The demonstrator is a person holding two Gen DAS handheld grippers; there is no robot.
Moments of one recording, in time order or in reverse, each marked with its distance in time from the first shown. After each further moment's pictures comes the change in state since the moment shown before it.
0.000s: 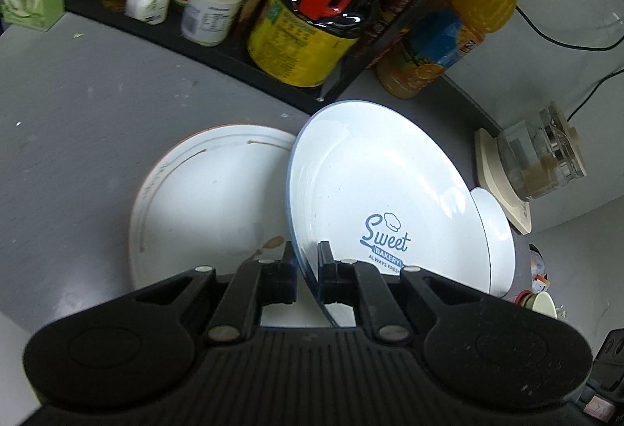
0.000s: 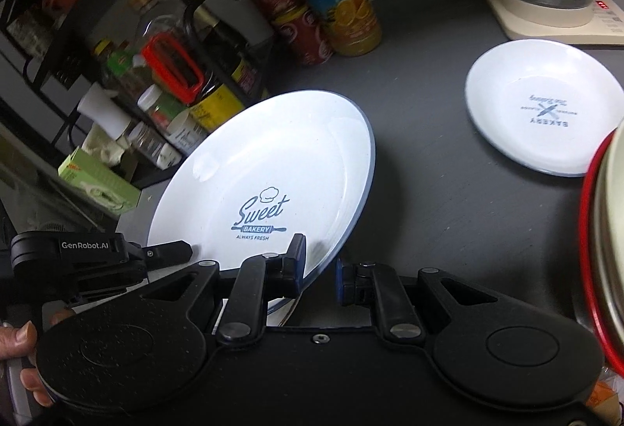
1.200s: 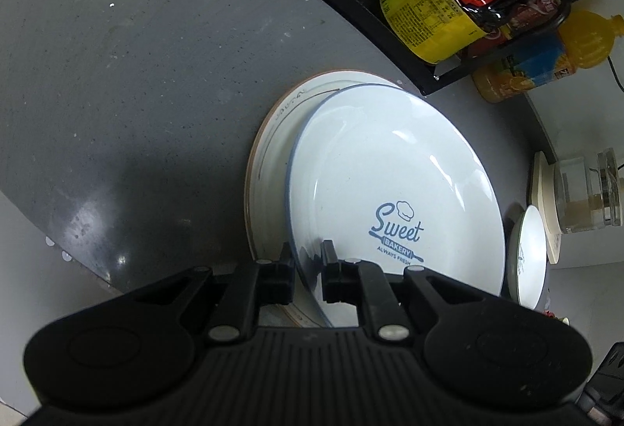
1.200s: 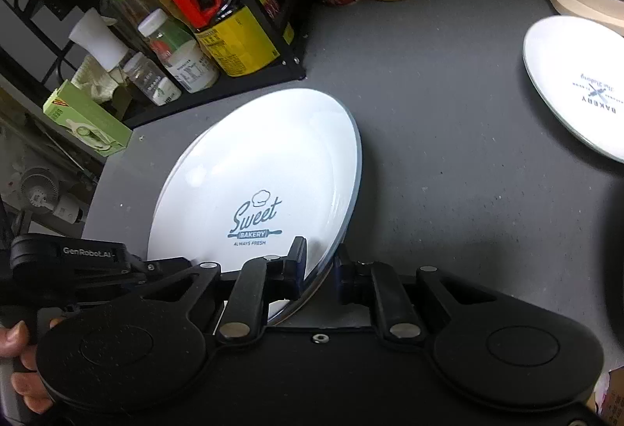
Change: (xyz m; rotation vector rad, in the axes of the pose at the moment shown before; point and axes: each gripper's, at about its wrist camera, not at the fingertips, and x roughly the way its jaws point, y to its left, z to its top) left arm 0.008 0.073 -0.021 -0.250 0.111 0.070; right arm 0.043 0.033 -0.010 -0.081 0.150 -0.045
